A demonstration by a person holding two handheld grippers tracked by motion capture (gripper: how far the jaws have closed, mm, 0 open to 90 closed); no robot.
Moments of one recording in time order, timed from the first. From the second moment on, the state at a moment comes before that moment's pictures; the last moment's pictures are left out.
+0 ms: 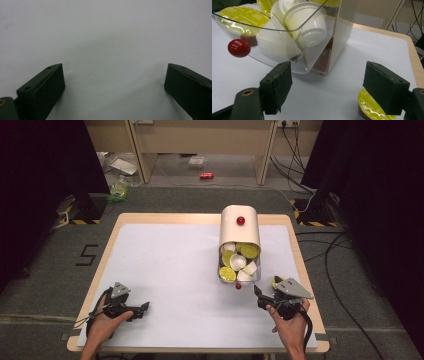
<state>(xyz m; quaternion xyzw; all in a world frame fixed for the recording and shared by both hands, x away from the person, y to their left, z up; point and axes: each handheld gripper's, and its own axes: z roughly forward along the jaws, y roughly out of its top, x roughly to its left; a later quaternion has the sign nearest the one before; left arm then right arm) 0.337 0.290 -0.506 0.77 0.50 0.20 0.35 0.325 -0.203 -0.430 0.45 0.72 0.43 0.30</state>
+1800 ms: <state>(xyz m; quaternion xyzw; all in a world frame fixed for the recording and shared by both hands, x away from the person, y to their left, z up) 0.337 0.290 -0.506 0.77 0.50 0.20 0.35 0.339 -0.197 -0.432 0.46 0.70 0.44 0.32</state>
